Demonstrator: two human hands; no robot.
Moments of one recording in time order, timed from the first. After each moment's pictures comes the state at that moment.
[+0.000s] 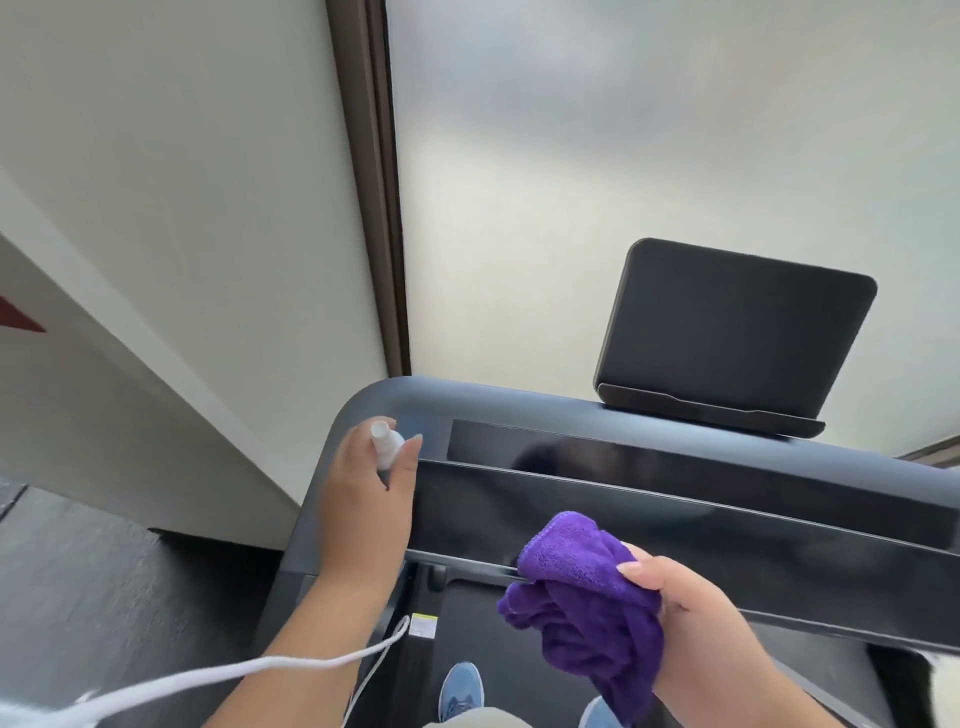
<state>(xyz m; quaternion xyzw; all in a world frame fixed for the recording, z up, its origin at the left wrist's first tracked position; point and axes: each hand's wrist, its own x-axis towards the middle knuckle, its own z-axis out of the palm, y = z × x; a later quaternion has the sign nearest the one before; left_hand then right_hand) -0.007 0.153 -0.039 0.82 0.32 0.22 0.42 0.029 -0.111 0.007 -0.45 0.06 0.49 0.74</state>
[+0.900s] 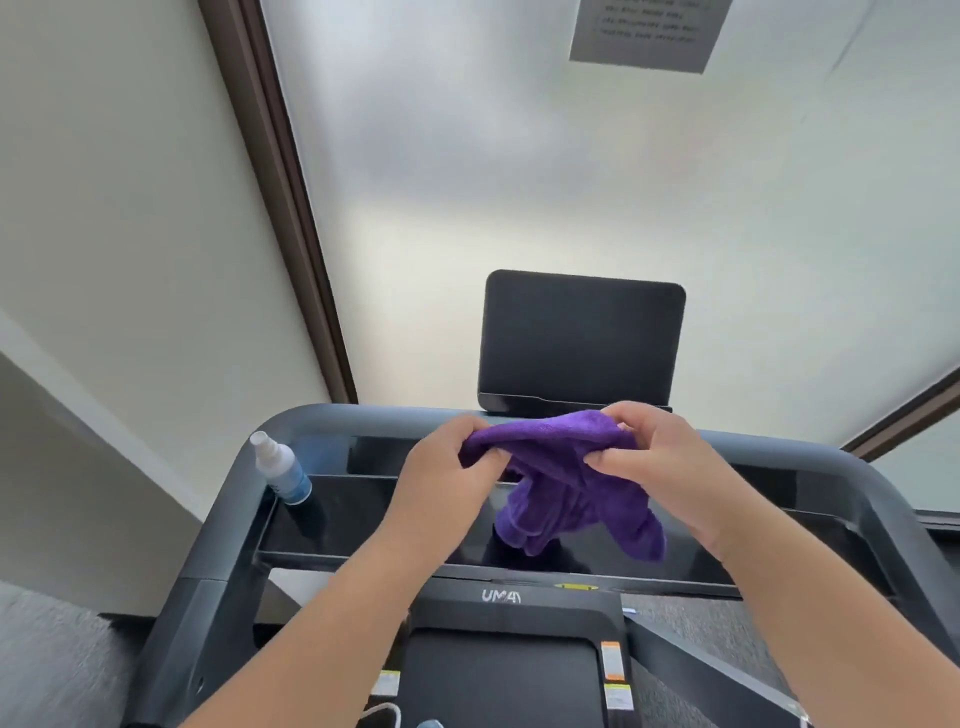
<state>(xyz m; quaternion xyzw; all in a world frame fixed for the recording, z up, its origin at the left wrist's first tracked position) 0.027 -0.004 0.056 0.83 0.10 0.08 0.55 0.110 -0.222 0.090 -0.84 -0.10 0.20 0.49</state>
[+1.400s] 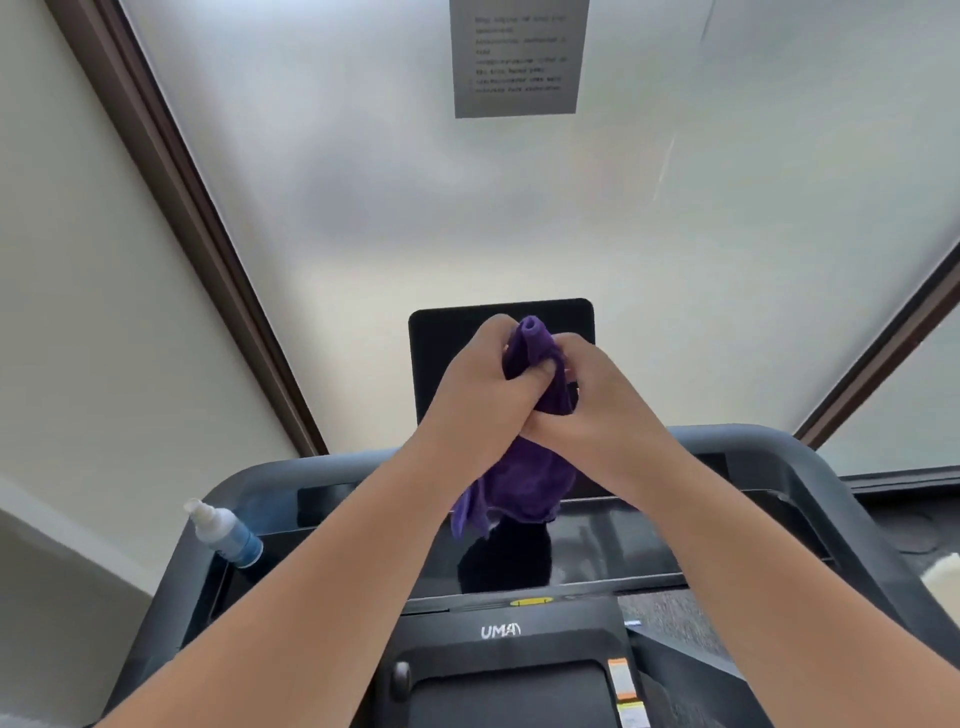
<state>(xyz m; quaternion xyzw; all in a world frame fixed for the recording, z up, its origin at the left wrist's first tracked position) 0.088 -0.095 0.158 0.82 -0.02 0.10 0.56 0.099 -0.239 0.149 -0.84 -0.19 0.01 0.51</state>
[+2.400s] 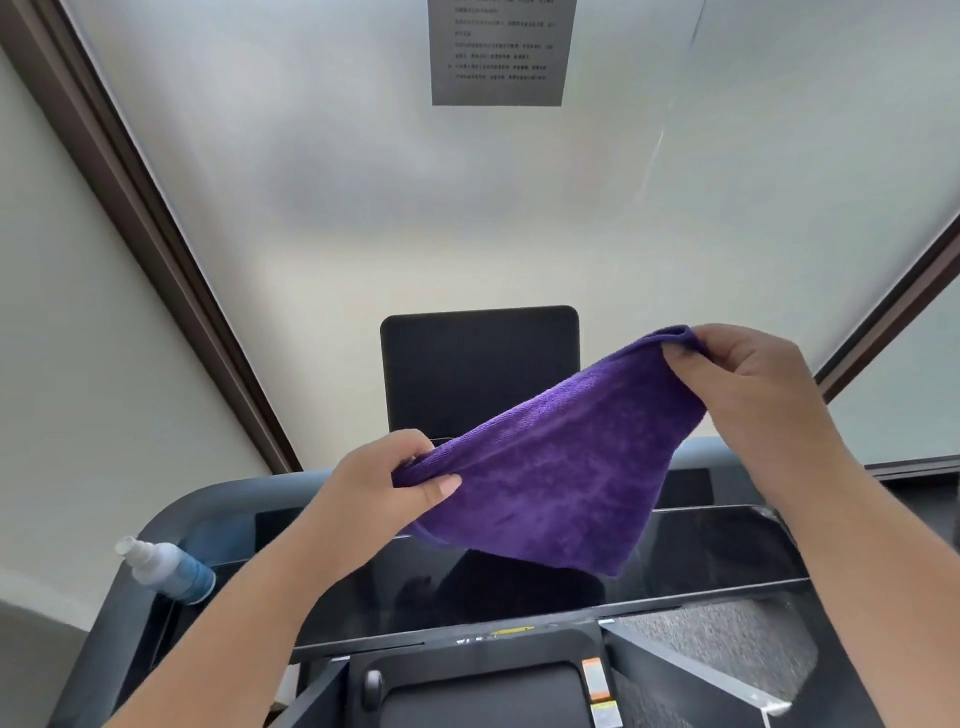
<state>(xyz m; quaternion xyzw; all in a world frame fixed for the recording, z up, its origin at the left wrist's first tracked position) 0.077 -0.016 0.092 0.89 -0.01 -0.01 0.45 0.134 -0.326 0.176 -0.84 -0.05 -0.11 0.52</state>
